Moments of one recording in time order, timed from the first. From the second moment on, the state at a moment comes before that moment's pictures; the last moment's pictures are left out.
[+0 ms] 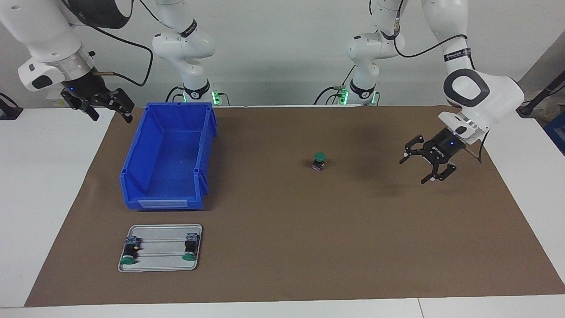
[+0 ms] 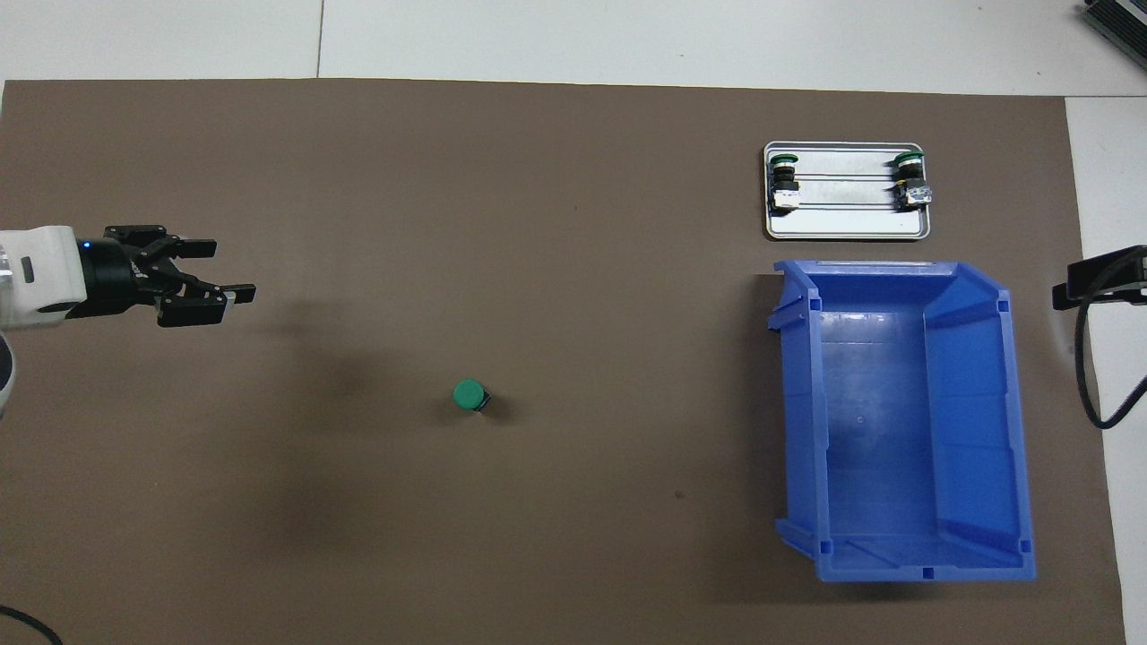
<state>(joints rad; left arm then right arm) 0.04 0.04 0.03 -2.04 -0.72 2.14 1.17 0.05 0.00 -0.18 -1.56 0.02 1.52 0.00</state>
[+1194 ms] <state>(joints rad) -0.51 -0.01 0.02 -2.00 -0.09 2.07 0.04 0.07 0.00 -0.18 -1.56 0.02 1.52 0.00</state>
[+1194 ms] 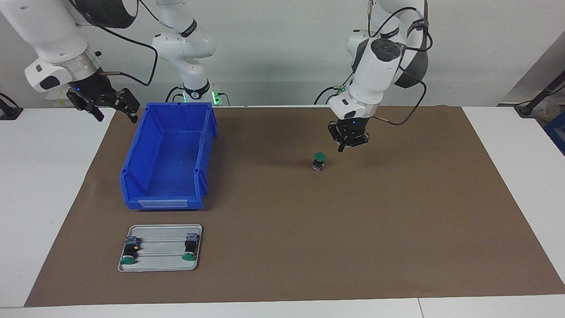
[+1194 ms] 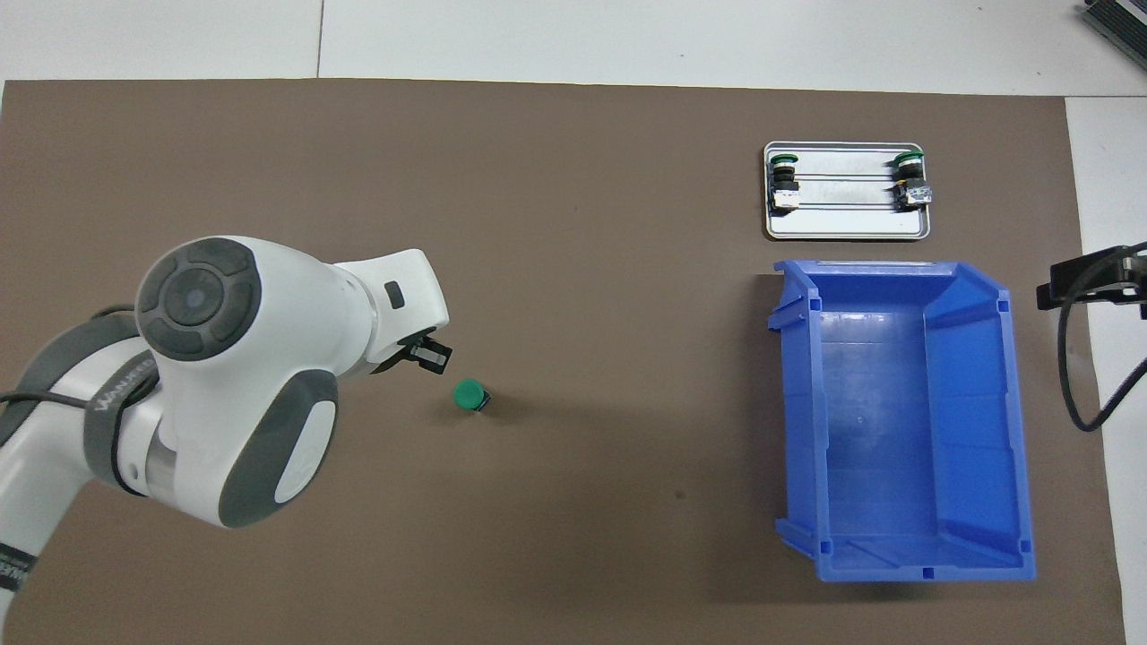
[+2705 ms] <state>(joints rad) -0.61 0.06 0.02 -2.18 -0.07 2.31 -0.02 0.07 0.00 -0.18 -1.56 0.02 1.52 0.00</state>
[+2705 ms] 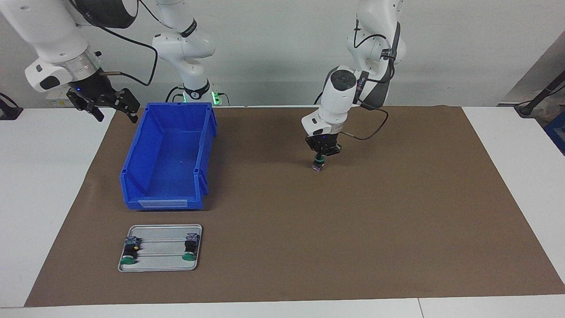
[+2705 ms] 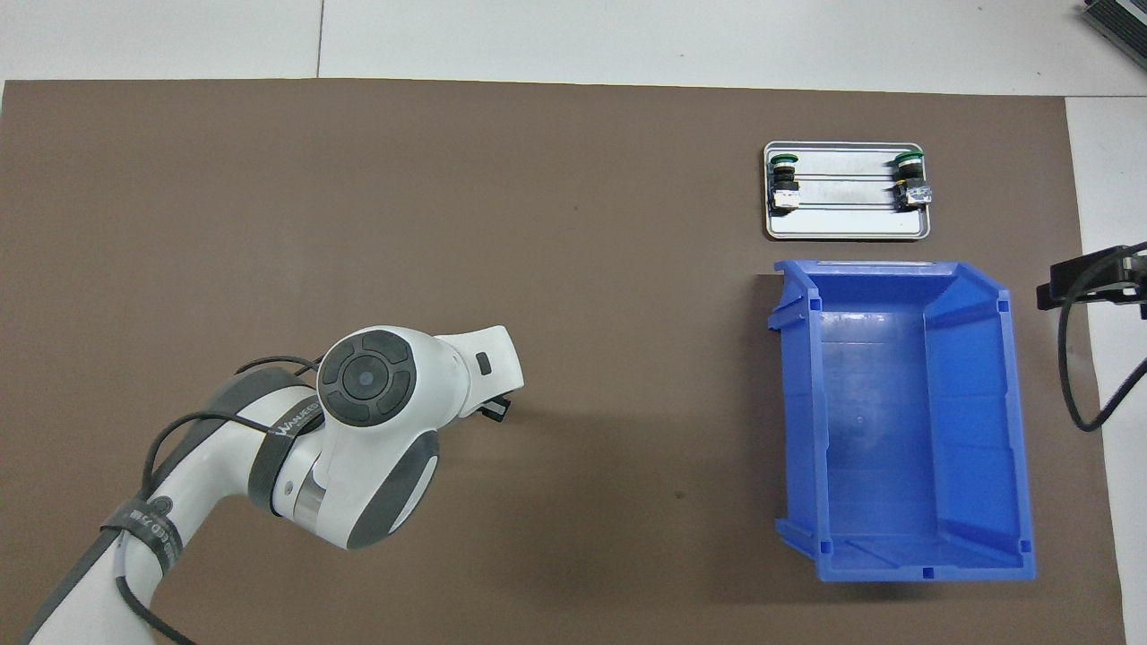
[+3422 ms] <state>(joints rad) -0.57 0.03 0.06 -2.05 -0.07 2.11 -0.02 0.07 0.00 -0.18 -1.56 0.02 1.52 0.00</state>
